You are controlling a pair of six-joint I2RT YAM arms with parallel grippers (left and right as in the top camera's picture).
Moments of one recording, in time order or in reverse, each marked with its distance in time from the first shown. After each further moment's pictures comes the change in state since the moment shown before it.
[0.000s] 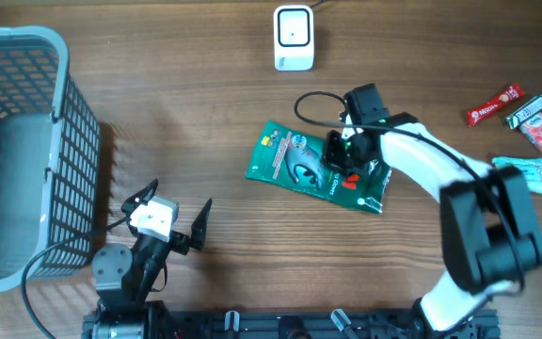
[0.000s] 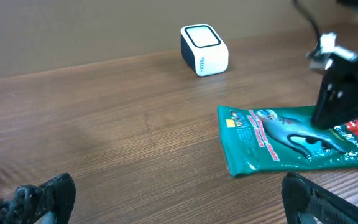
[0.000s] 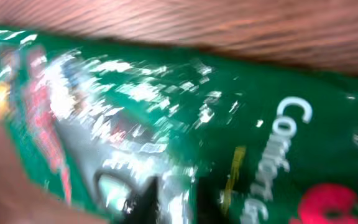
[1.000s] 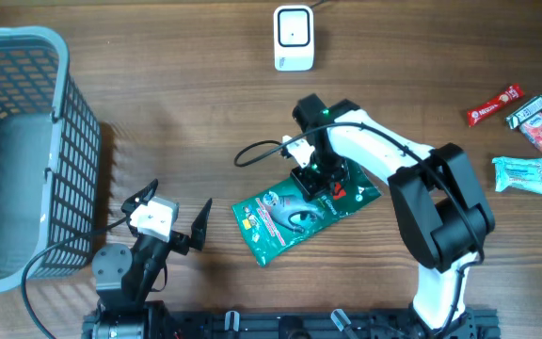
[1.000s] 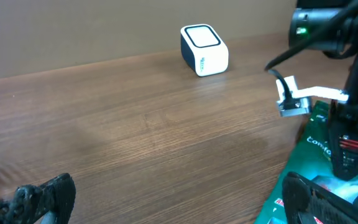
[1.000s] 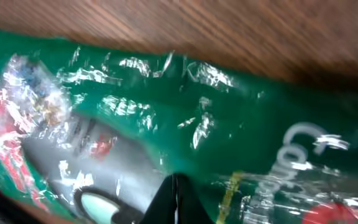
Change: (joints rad) left arm 0.000 0.000 0.000 -0.001 0.000 0.000; right arm 0.206 0.222 0.227 -0.410 0.018 -0.628
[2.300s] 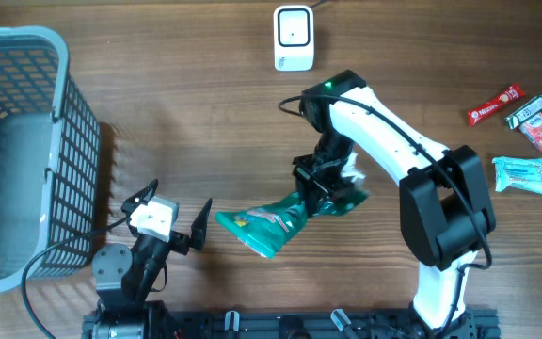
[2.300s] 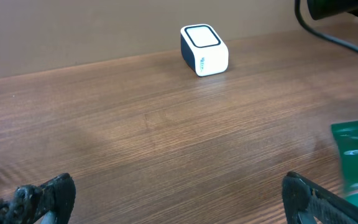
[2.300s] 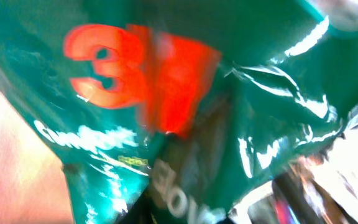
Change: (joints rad) left arm 0.000 0.000 0.000 0.000 0.000 0.000; right arm -0.015 0.016 0.273 -0.576 -0.107 1.470
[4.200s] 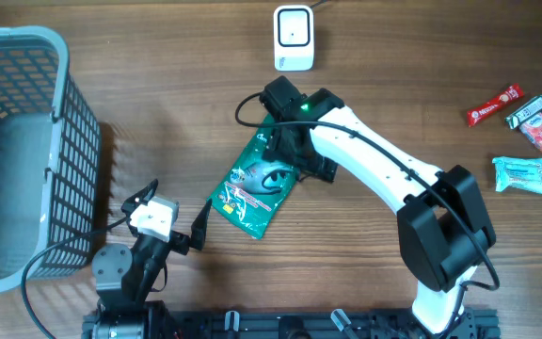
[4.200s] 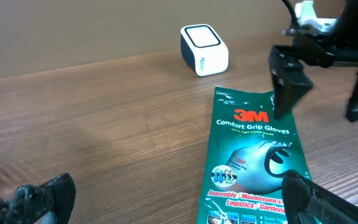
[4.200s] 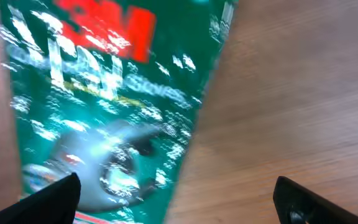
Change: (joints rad) left arm 0.000 0.000 0.000 0.000 0.000 0.000; right arm 0.146 -0.077 -0.039 0.508 0.464 -0.403
